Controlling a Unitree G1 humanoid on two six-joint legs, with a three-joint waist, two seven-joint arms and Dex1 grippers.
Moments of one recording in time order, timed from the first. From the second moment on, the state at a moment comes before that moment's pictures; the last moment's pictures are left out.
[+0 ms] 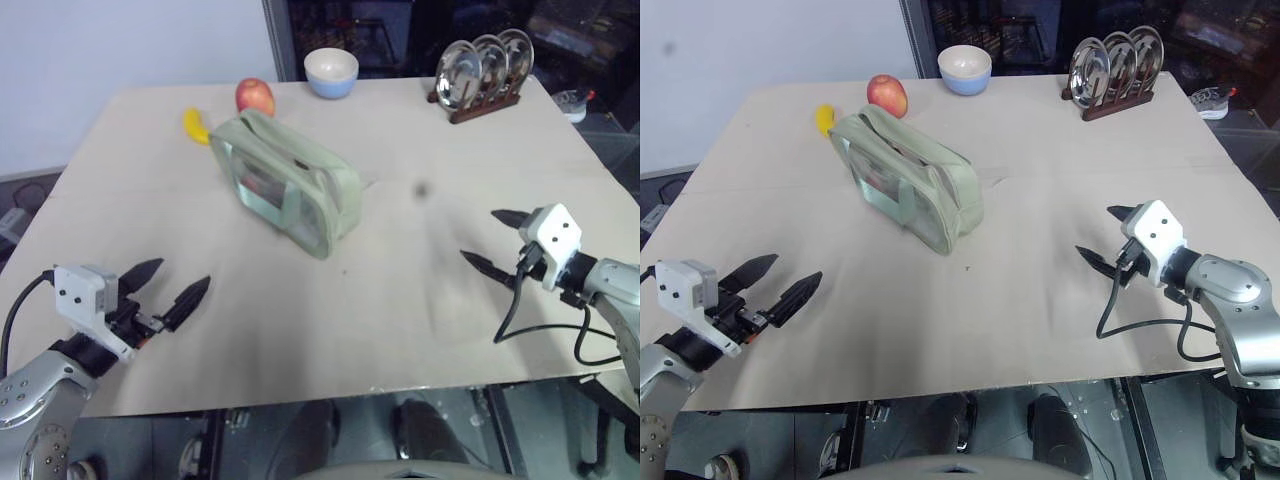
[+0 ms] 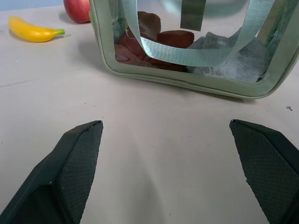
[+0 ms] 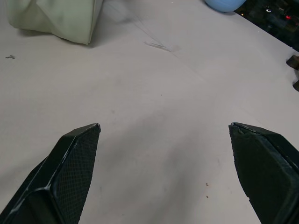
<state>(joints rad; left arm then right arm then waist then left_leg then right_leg) 0.35 0.62 0.60 -0.45 -0.65 0.38 -0.67 -0.15 -0.74 -0.13 -0.30 0.30 0.32 0.77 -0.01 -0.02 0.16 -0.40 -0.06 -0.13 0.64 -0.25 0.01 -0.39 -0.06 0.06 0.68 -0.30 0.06</state>
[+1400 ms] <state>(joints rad) 0.32 0.56 0.50 -0.44 -0.55 0.28 -0.66 -0.66 -0.21 0.35 -0.10 0.29 0.49 0.63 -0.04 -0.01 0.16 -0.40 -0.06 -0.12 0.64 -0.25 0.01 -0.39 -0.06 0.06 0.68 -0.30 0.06</state>
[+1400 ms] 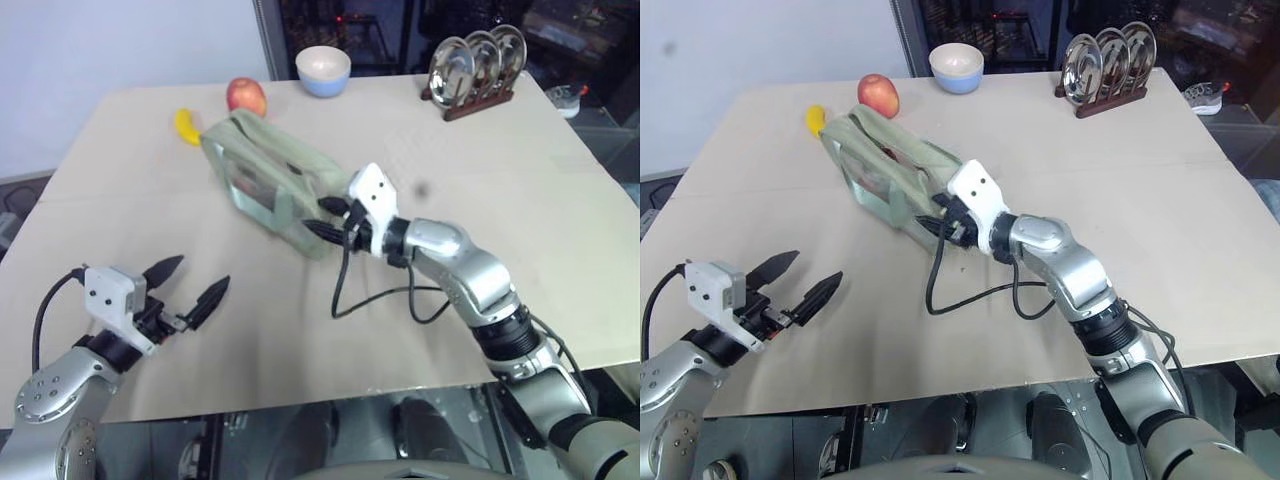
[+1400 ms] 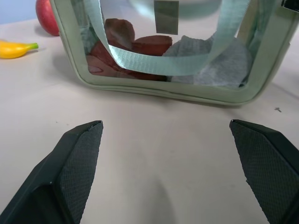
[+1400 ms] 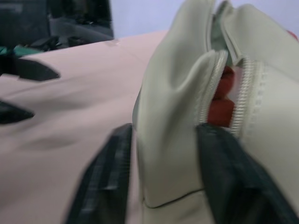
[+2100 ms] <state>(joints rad) 0.33 0.53 0.50 -0.41 -0.51 0.20 -0.65 -0.91 -0.56 0.26 0.59 0.13 -0.26 1.18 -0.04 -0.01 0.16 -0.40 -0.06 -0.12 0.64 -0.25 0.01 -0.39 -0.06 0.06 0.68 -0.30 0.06</state>
